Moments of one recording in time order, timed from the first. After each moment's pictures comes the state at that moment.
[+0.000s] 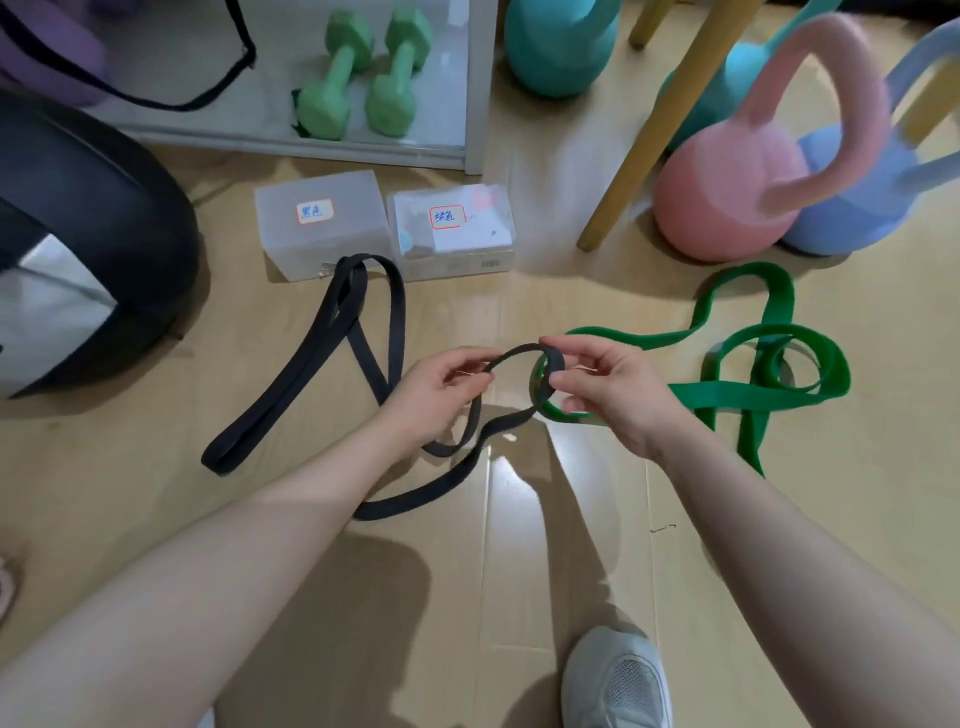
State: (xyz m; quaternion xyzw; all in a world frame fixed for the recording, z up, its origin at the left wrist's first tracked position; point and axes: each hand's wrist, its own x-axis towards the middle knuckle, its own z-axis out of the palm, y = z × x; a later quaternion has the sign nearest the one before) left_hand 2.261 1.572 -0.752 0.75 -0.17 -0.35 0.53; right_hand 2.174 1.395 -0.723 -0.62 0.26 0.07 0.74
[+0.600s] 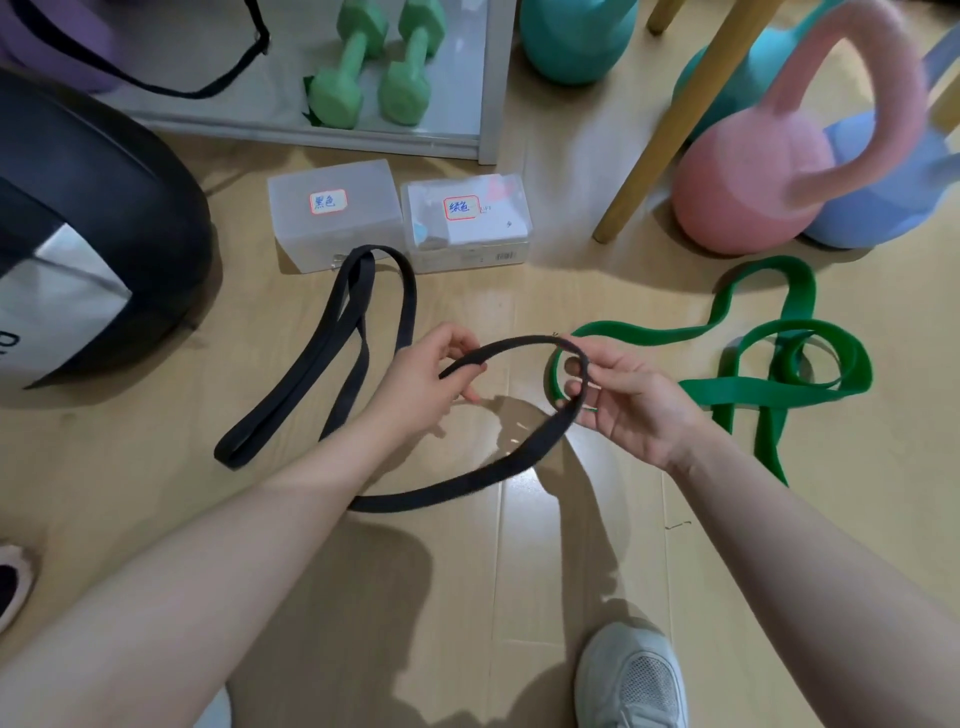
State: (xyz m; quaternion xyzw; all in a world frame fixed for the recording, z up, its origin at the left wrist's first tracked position) left_hand 2.274 1.590 -0.751 0.80 -0.18 -0.29 0.49; right_hand 2.170 1.393 -0.740 -0.40 0.26 0.12 0.87
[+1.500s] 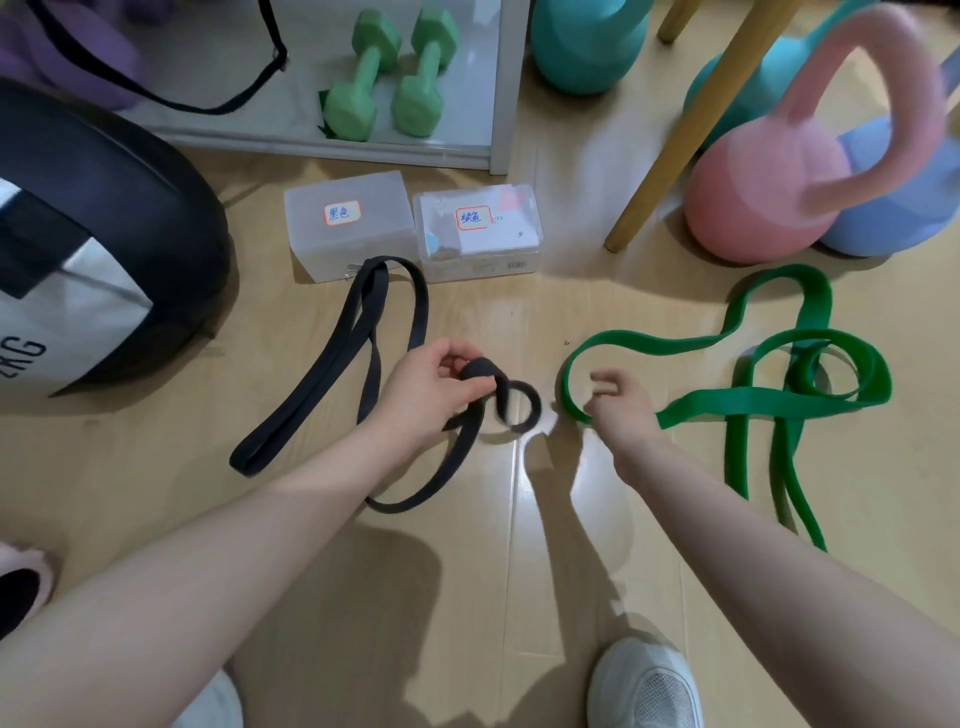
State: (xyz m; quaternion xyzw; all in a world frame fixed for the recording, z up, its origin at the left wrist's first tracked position) left_hand 2.271 1.595 -0.733 0.78 -0.09 -0.32 0.52; right_hand 2.183 1.424 -0.759 -0.67 0.50 0.07 0.55
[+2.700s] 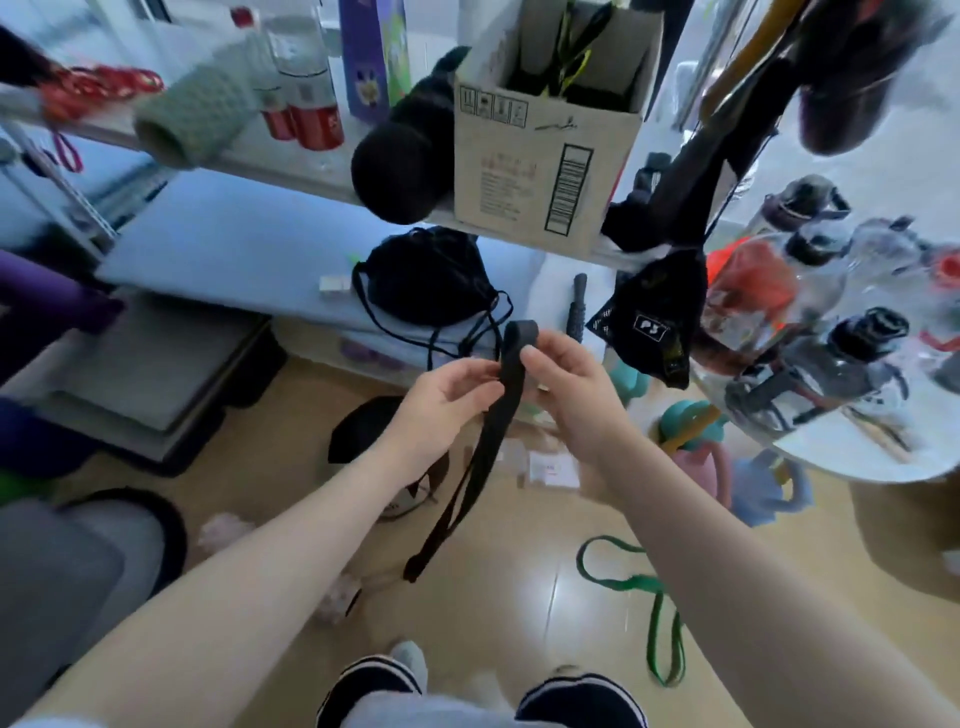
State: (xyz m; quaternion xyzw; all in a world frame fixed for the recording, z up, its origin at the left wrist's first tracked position) left_hand 2.334 1.786 0.001 0.71 -0.12 -0.21 0.66; right_hand 2.311 1.634 0.015 -0.65 0.07 0.03 0.75
